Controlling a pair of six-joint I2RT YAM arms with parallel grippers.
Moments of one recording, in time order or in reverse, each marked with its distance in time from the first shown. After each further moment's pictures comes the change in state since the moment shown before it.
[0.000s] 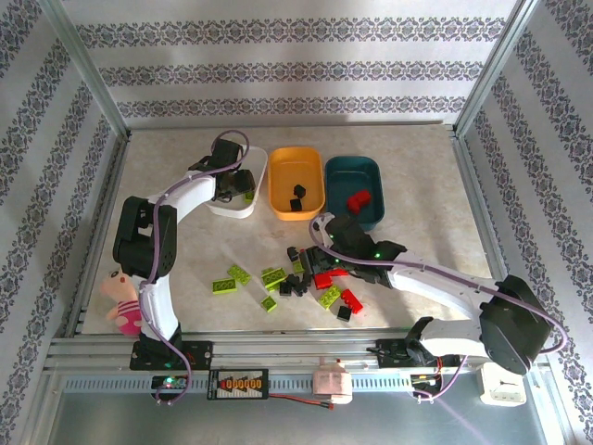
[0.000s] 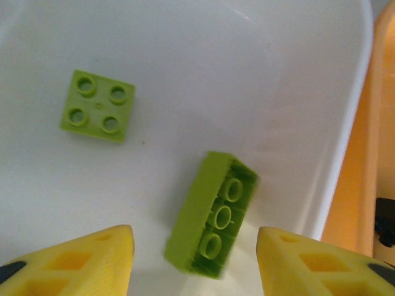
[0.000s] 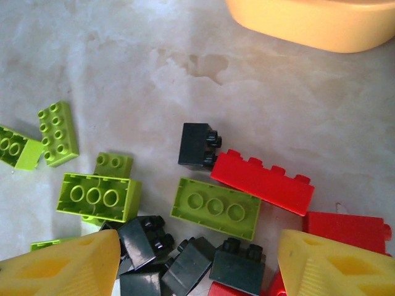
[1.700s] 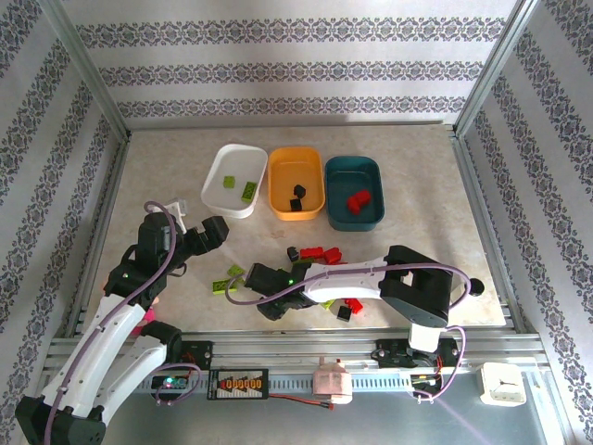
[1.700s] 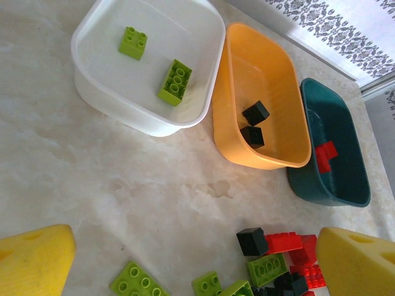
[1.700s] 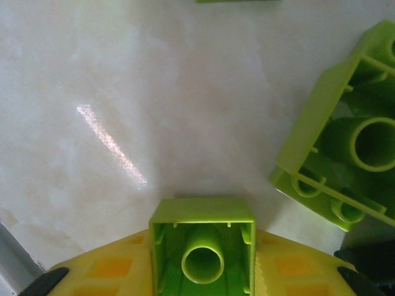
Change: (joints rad) left arm -0.029 -1.223 -0.723 -0.115 0.049 -0.101; right arm 0.429 0.577 0.369 -0.187 0.087 -0.031
